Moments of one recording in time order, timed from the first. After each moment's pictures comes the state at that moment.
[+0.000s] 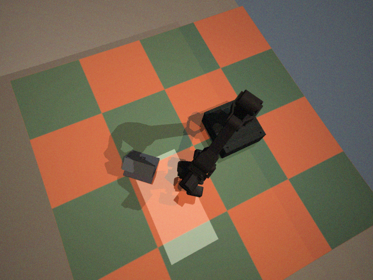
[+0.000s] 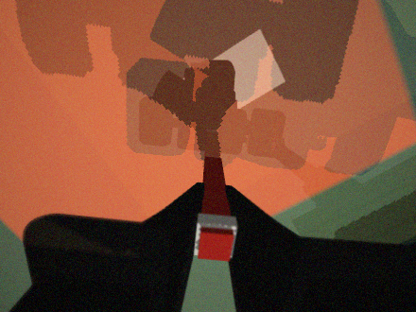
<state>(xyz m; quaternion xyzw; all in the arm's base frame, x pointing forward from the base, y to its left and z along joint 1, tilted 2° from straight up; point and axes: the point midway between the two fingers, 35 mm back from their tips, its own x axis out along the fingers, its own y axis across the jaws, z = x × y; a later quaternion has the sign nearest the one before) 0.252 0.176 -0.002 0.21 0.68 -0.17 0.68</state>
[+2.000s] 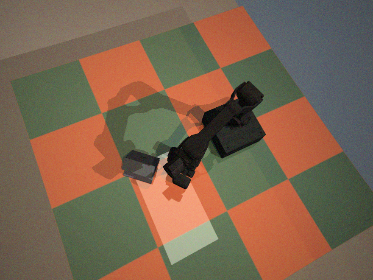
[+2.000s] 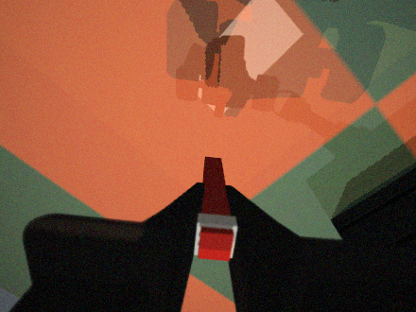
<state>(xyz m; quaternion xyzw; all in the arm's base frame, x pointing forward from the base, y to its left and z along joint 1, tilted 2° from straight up) 0.281 0.149 0.065 0.33 0.68 -0.22 0.61</state>
